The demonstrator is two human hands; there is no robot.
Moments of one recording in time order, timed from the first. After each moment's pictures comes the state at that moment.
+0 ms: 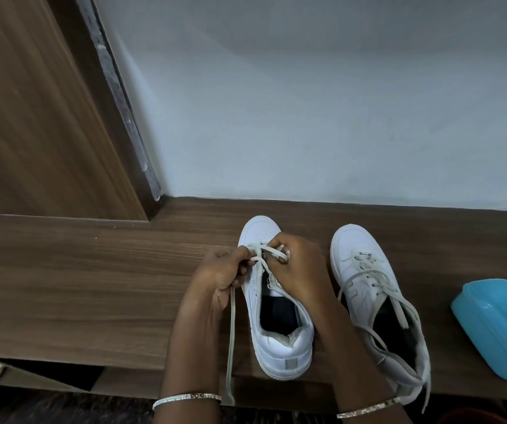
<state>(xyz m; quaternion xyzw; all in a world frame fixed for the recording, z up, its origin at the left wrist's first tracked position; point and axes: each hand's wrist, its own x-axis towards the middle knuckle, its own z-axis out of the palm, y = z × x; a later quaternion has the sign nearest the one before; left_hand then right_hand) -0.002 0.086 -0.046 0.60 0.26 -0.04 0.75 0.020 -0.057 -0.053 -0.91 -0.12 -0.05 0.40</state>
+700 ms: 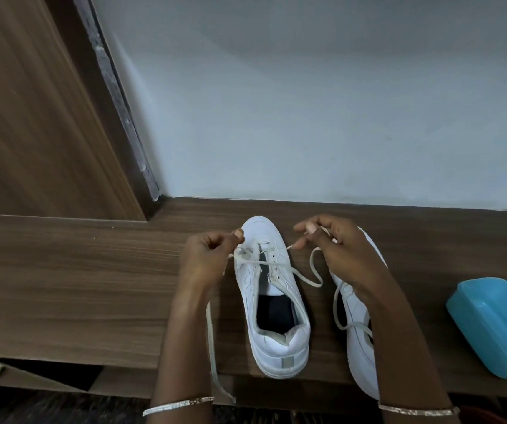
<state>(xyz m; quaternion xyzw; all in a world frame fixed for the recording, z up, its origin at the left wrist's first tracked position) -0.013 0.101 -0.030 0.75 0.20 0.09 0.63 0.024 -0.117 -0.003 -0.84 -0.12 0.04 0.53</state>
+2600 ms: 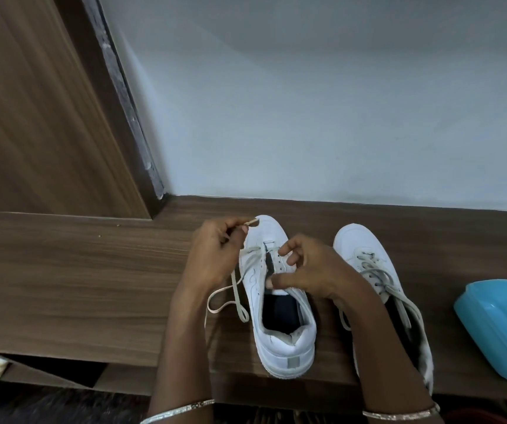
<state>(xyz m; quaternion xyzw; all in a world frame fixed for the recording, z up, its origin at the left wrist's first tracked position) -0.016 0.102 -0.013 0.83 0.05 0.13 0.54 0.014 -0.085 -0.012 -0.89 -0.08 0.21 0.40</state>
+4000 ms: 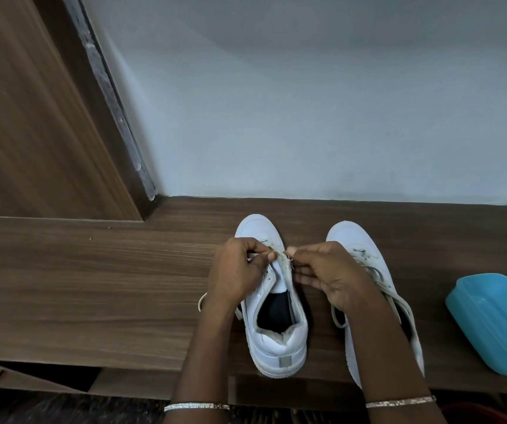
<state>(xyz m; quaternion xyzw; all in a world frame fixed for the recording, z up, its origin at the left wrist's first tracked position) 0.001 0.066 -0.060 0.88 0.06 0.11 0.45 0.023 -0.102 -0.032 -0.67 0.11 0.22 0.70</state>
